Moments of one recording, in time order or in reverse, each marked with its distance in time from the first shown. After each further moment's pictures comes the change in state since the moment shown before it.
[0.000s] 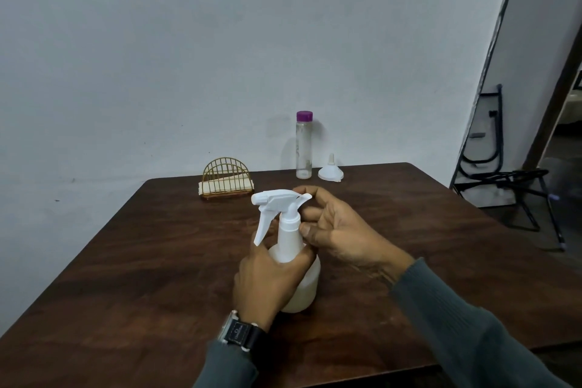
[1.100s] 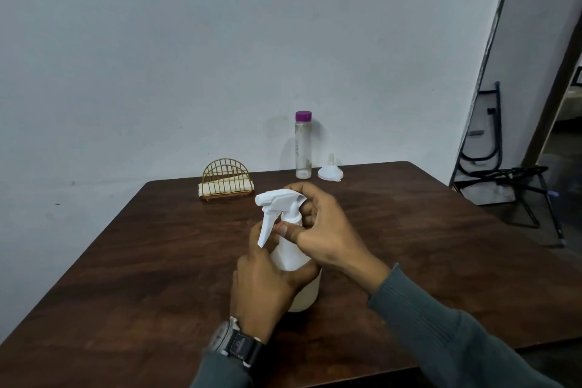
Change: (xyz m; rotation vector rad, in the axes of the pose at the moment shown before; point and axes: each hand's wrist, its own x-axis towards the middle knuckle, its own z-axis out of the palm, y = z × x) left_hand -0.008 -0.008 -0.009 0.001 0.050 0.256; right_hand 0.011 -0.006 0.037 -0.430 0.379 -0.039
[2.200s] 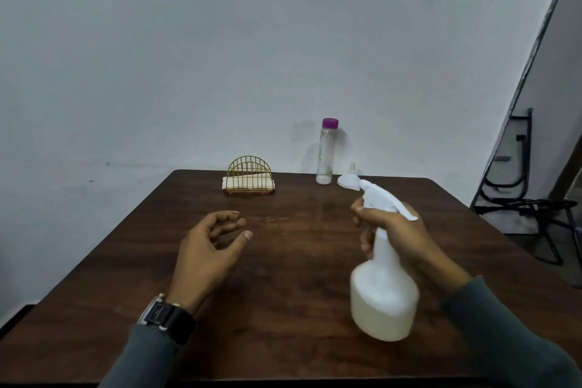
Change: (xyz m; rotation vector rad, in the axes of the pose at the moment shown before) left_hand 0.023 -0.058 -0.085 -0.292 0.108 -0.059; right_hand -0.016 -0.008 -0.066 0.177 0.036 0.178
